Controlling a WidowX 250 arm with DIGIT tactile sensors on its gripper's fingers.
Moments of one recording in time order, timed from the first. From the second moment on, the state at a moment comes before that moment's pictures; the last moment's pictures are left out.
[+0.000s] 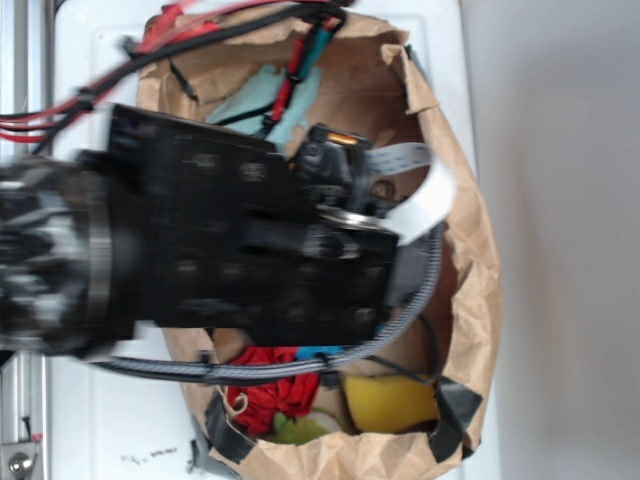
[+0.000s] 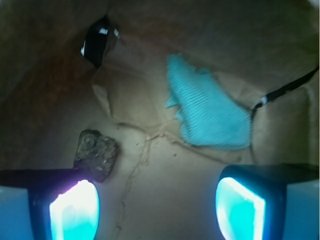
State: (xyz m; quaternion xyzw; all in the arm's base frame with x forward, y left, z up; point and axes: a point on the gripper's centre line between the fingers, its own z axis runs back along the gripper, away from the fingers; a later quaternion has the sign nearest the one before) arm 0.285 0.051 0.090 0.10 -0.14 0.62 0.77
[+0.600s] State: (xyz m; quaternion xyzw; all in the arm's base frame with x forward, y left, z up) arm 0.228 0.059 0.088 0.10 -0.13 0.62 0.77
